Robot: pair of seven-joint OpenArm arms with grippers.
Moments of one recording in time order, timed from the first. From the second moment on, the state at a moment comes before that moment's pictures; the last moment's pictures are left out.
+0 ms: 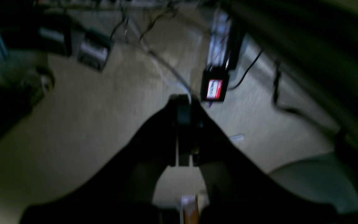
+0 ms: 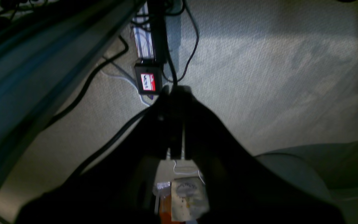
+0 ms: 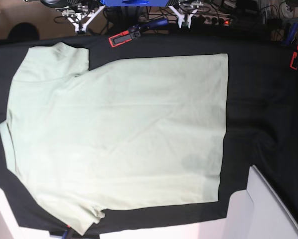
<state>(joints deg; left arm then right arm) 2.3 -0.4 -6.6 0.9 5.1 -0.4 -4.2 -0.3 -0.1 2.7 1.2 -2.8 0.7 -1.4</state>
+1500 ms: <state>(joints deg) 8.8 -4.9 -6.8 9.1 5.1 -0.3 -4.1 -5.9 1.9 2.7 2.0 -2.8 0.7 -1.3</state>
